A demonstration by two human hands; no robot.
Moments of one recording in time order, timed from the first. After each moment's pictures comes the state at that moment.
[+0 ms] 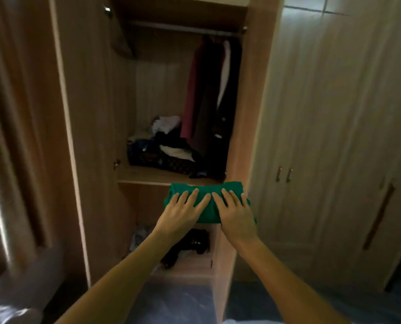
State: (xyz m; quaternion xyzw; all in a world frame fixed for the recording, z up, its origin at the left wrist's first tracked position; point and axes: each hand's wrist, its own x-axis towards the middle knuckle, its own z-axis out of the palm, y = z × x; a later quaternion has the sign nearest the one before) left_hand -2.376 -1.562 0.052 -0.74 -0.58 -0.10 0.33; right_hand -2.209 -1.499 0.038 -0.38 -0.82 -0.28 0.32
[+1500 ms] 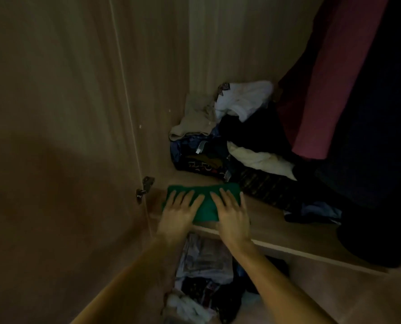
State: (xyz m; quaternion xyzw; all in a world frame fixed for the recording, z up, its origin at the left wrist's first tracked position) left_hand -2.850 -1.011 -0.059 -0.63 -0.75 -0.09 0.19; right_hand -2.717 -0.920 -0.070 -0.34 -0.91 -0.04 0.23
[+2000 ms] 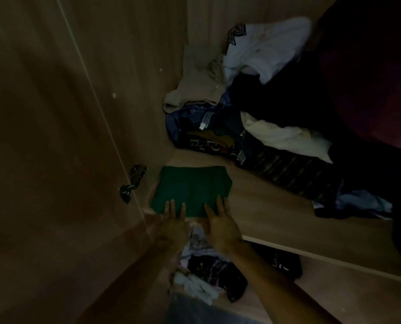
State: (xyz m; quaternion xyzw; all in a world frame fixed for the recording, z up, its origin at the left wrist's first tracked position) left_hand -2.927 -0.935 -0.200 -0.48 -0.88 0.06 -0.05; right_hand -2.797 -0.854 -0.176 -0.34 -0.92 0.17 0.03
